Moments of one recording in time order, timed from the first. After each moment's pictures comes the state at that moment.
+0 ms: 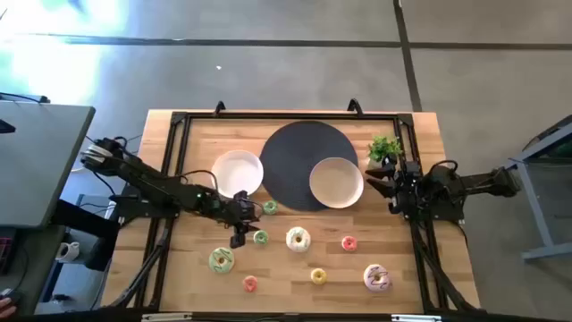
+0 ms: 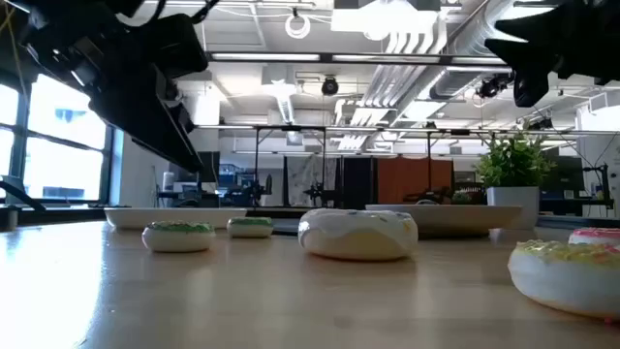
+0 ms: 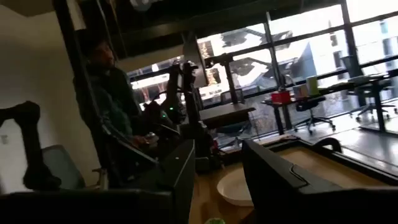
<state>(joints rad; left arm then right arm) -0.33 1.38 0.61 0.04 -0.14 -0.38 0.13 0.07 0.01 0.35 0.21 0.21</state>
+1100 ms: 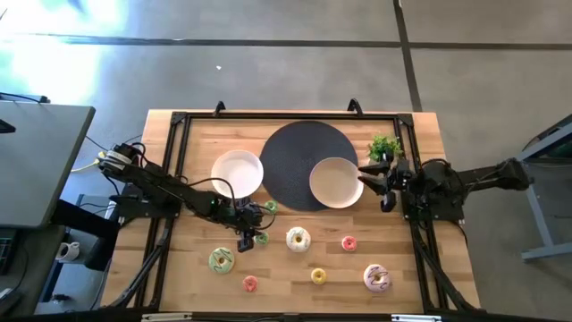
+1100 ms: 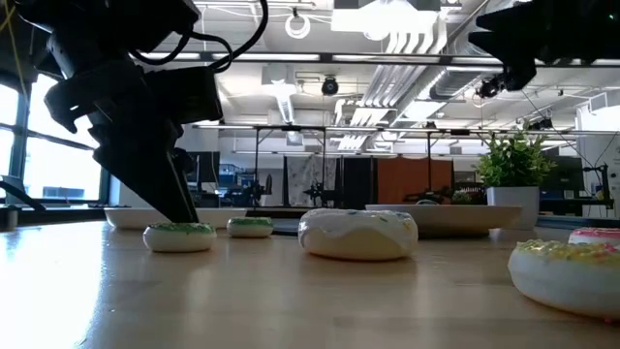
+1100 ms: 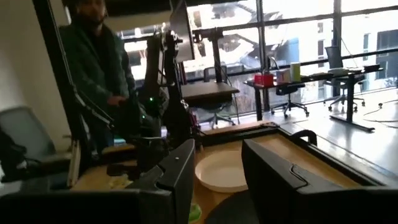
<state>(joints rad) -0.33 1.57 0.66 0.03 -0.10 -0.51 0.13 0.37 0.19 0.33 0.26 0.10</state>
